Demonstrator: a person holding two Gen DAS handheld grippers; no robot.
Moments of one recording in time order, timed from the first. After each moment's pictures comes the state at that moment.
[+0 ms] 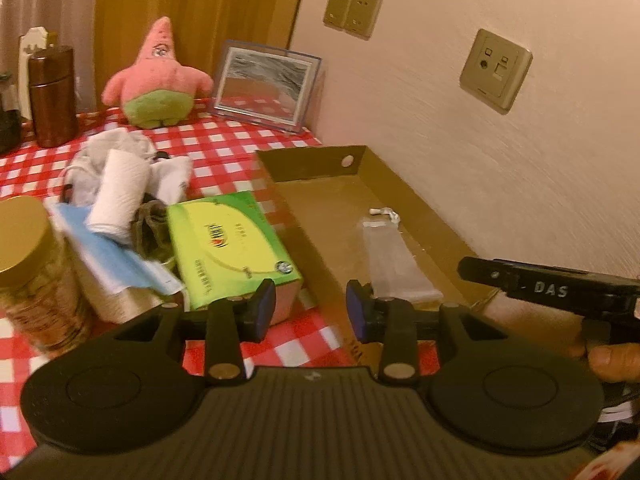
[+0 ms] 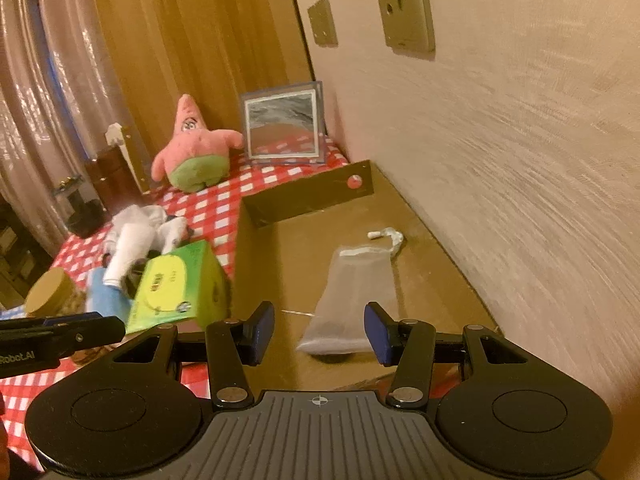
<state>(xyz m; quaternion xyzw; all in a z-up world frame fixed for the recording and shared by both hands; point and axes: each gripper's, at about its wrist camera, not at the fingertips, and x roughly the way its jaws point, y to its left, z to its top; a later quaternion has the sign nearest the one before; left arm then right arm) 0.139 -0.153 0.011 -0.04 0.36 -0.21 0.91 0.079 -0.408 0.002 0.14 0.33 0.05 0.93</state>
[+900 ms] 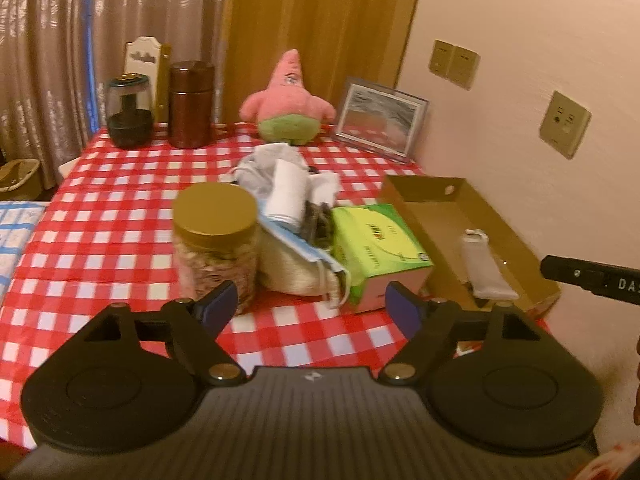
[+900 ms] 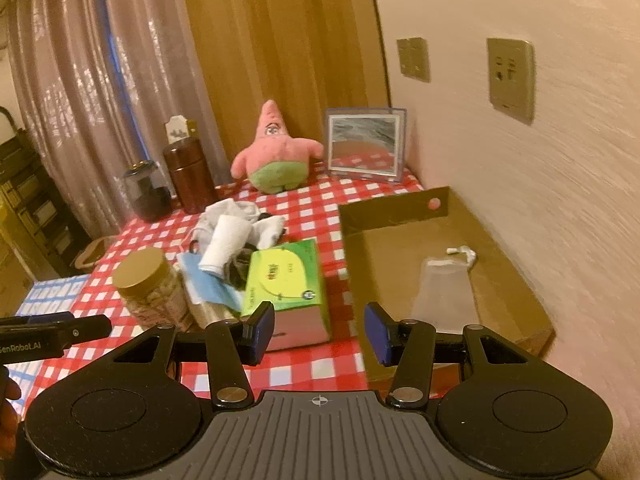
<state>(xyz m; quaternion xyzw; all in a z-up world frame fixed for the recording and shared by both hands) 0.059 -0.027 0.049 -0.05 0.33 -0.08 0.94 0.026 -0.318 0.053 0.10 0.30 0.11 0.94</state>
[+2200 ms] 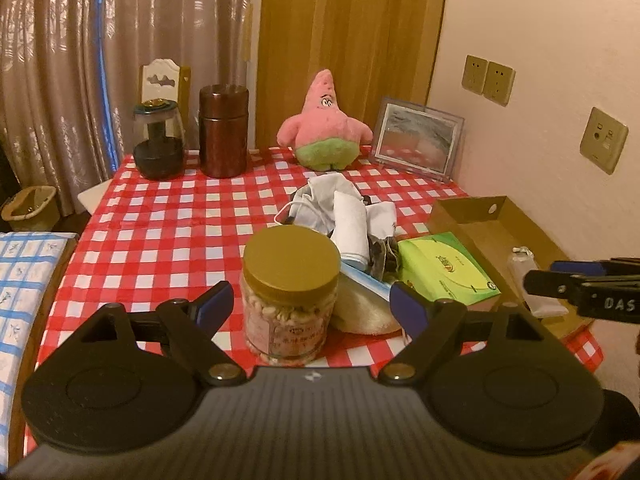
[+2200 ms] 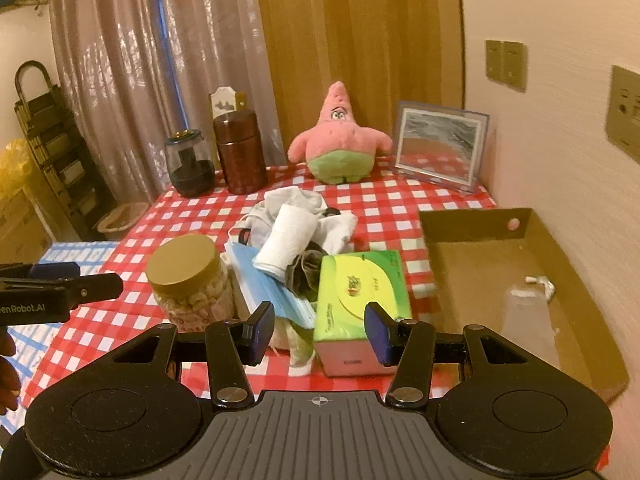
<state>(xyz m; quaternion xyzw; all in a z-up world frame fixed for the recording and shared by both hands) 0.093 0.039 0.053 -0.02 0.31 -0.06 0.95 0.084 -0.231 0.039 0.04 0.31 0.17 0.93</state>
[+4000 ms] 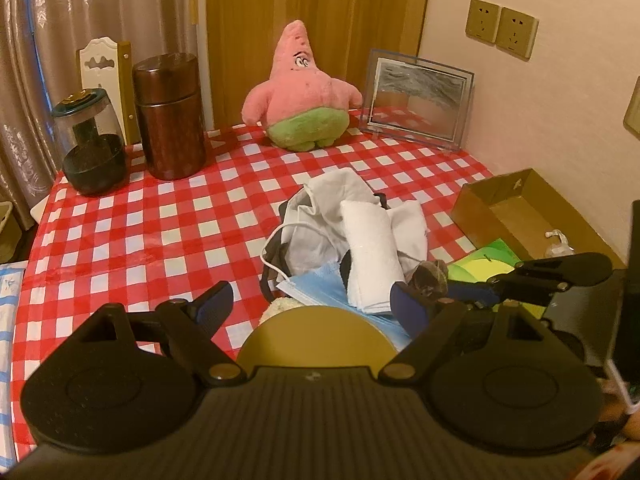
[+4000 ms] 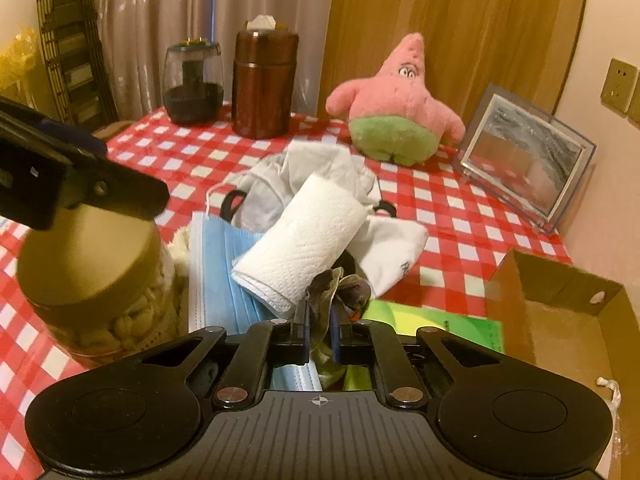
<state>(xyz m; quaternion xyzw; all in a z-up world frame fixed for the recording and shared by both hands) 0.264 0.050 0.010 0.02 0.37 -0.12 0.92 0.232 -0.137 -0.050 -0.10 0.33 0.19 0.92</state>
